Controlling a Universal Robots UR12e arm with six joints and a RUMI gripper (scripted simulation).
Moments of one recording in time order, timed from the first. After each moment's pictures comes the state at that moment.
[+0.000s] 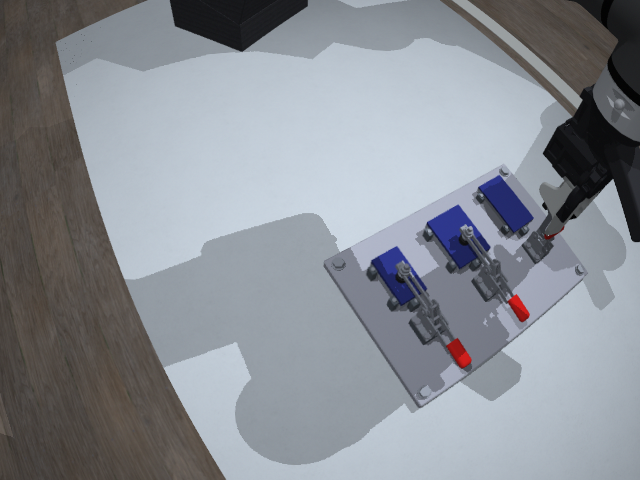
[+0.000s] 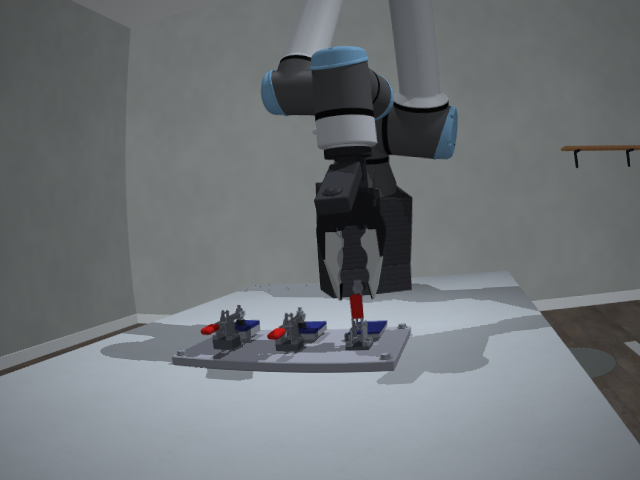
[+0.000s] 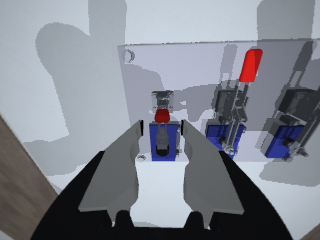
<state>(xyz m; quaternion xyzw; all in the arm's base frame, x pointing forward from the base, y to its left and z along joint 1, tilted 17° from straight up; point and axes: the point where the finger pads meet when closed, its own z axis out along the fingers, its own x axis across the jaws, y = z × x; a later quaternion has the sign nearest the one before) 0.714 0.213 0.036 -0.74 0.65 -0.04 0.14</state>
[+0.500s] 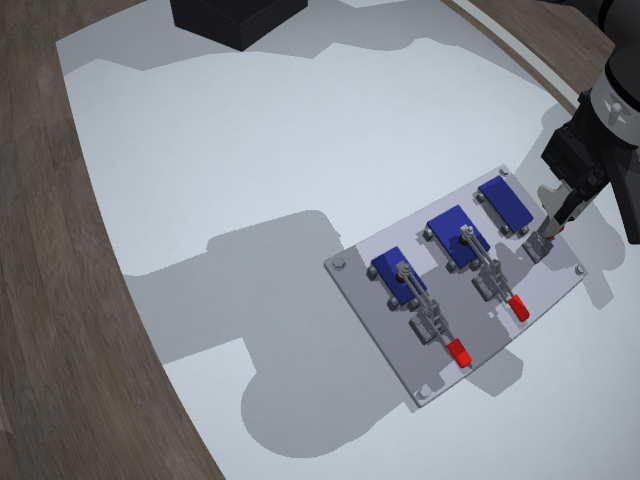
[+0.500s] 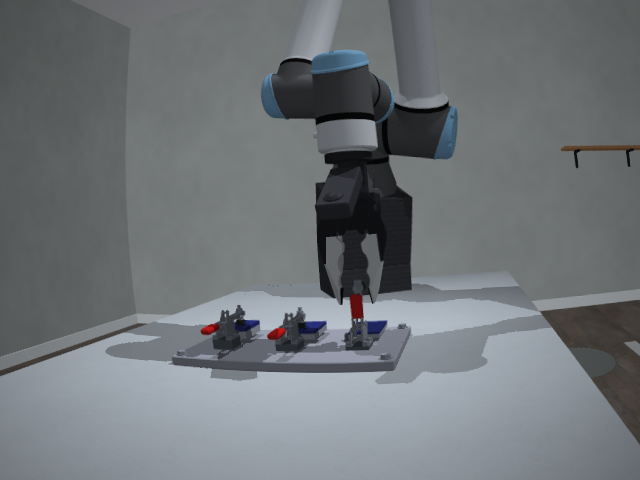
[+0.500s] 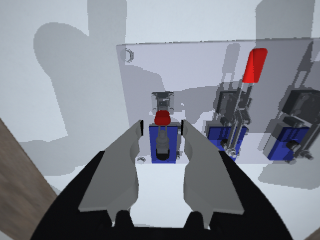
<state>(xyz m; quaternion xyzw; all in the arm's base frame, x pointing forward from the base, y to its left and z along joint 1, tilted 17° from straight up) 0.715 0.215 0.029 -0.74 0.65 -0.04 0.14</state>
